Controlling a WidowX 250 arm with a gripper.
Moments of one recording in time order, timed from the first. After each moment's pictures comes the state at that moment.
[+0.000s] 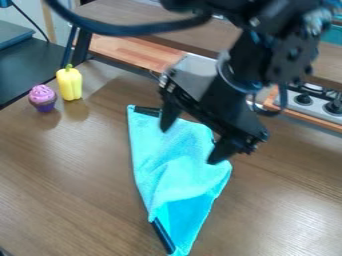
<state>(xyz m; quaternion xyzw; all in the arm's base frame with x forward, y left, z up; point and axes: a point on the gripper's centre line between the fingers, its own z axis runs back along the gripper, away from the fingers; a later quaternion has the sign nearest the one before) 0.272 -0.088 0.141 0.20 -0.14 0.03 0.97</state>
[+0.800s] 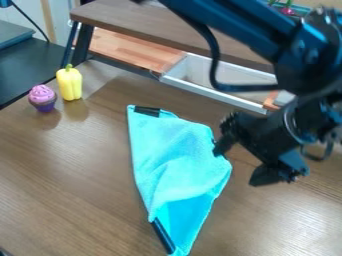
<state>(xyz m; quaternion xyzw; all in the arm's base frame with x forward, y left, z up) 0.326 -0.125 0.077 0.26 -0.13 0.02 0.96</state>
